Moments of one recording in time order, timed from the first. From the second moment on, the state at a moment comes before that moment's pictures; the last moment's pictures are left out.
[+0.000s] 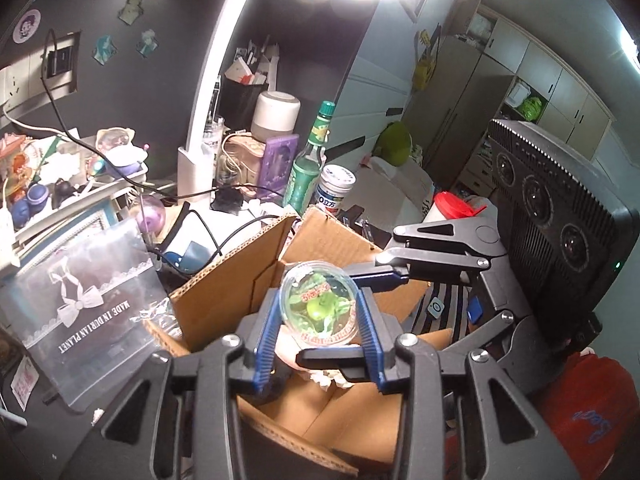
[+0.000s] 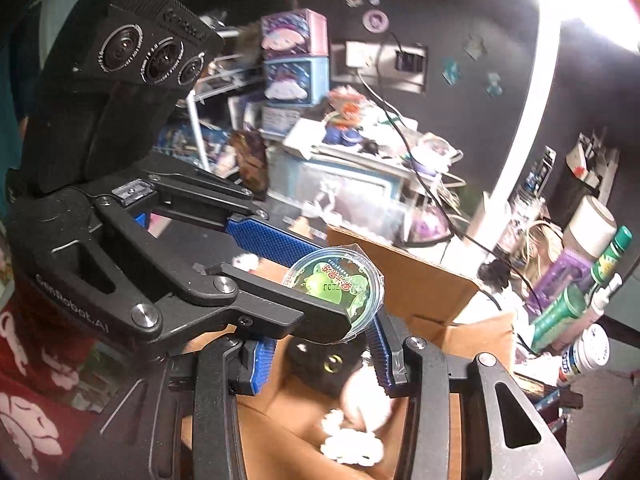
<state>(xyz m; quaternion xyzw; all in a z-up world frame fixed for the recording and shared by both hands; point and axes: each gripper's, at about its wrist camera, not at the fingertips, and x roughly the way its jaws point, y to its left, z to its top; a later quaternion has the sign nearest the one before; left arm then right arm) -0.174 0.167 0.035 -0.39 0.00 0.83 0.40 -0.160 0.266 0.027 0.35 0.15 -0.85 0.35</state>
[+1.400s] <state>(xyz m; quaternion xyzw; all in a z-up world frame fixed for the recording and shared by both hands) -0.073 -0.087 -0.022 -0.32 -0.08 0.93 0.14 -0.093 0.081 -0.043 0.37 0.14 -0.81 0.44</state>
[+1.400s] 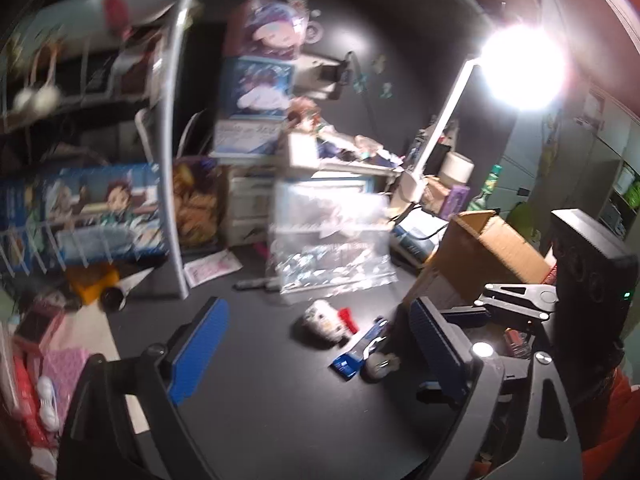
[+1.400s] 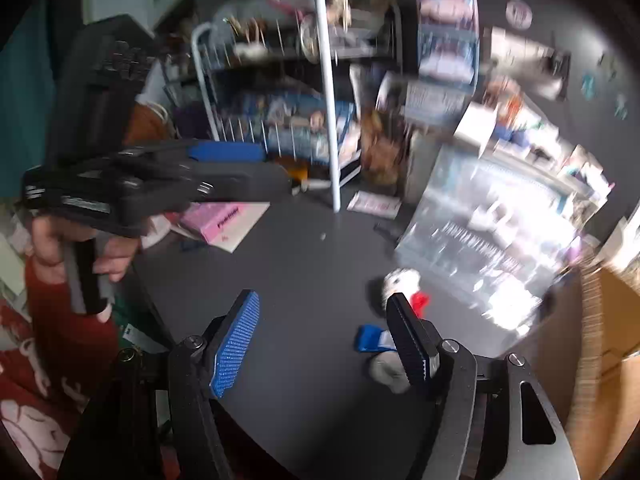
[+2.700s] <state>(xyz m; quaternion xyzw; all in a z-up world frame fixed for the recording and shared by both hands) -0.079 -0.083 -0.062 -0.35 -0.12 0.91 0.21 -0.110 0.053 -0.076 0.35 0.15 -0.81 0.44</state>
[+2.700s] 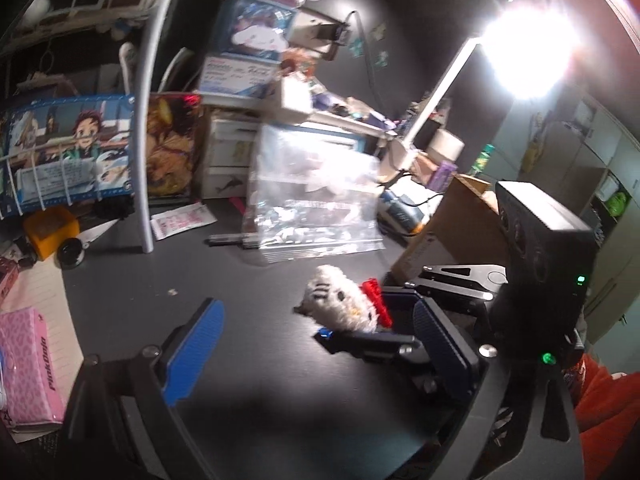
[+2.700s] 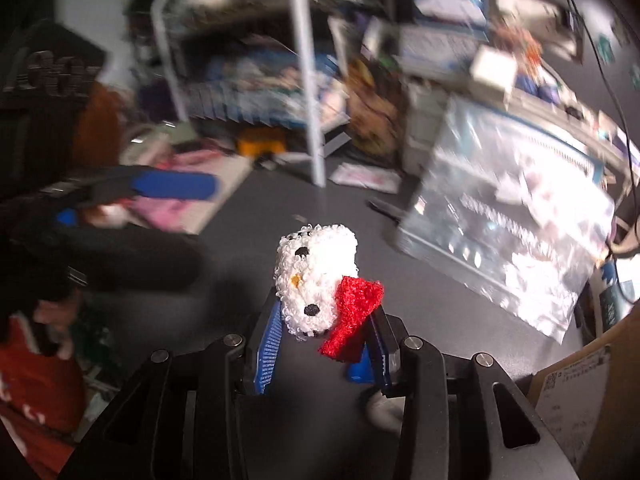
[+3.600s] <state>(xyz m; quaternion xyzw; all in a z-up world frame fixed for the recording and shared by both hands) -0.104 0.105 0.046 -0.29 -0.02 0.89 0.34 -0.096 0.229 0.036 0.26 0.13 -0.88 0.37</state>
